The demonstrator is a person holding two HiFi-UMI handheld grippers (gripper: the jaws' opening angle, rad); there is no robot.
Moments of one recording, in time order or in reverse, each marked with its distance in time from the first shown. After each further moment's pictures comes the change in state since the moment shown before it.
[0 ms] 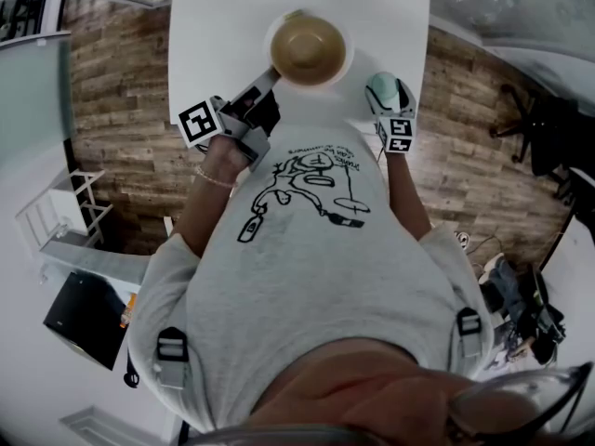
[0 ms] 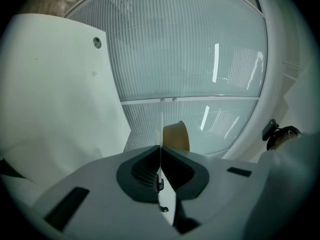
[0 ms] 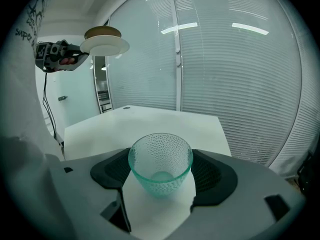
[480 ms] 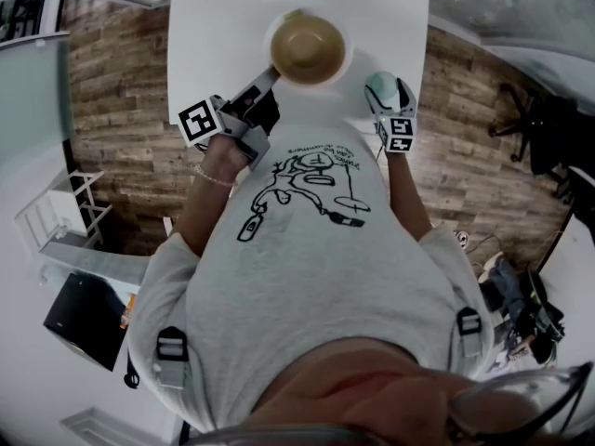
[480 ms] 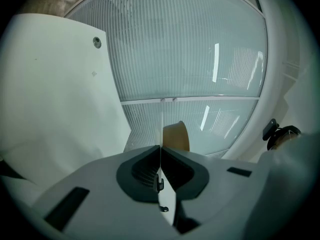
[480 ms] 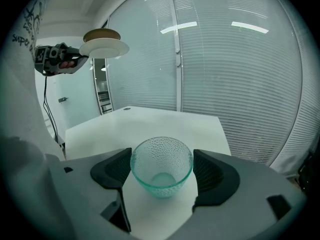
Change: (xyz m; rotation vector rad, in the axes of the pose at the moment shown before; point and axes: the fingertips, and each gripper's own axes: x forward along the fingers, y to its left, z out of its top) left arm 0.001 0.001 -0.001 -0.004 0.001 -0.002; right arm -0.004 0.001 0.006 0.003 0.003 0.006
